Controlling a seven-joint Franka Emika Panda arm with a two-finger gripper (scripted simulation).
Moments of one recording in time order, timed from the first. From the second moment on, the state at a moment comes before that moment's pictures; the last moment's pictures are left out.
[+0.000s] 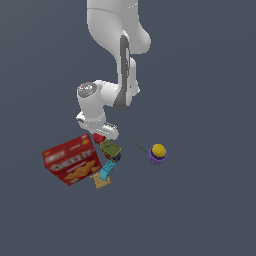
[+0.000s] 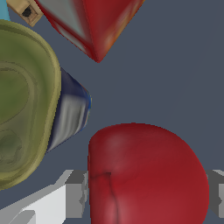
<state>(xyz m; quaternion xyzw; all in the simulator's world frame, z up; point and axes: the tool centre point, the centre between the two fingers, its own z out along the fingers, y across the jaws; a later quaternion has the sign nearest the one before) -0.086 -0.143 0.052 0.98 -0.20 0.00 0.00</state>
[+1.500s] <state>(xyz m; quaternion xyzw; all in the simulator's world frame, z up) -0.025 0.014 0.250 0.98 -0.20 0.00 0.00</state>
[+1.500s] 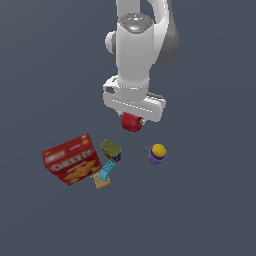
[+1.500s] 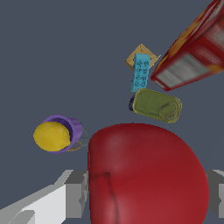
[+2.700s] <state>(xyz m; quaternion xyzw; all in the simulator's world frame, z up) 0.027 0.130 0.394 0.98 -0.20 0.00 0.00</state>
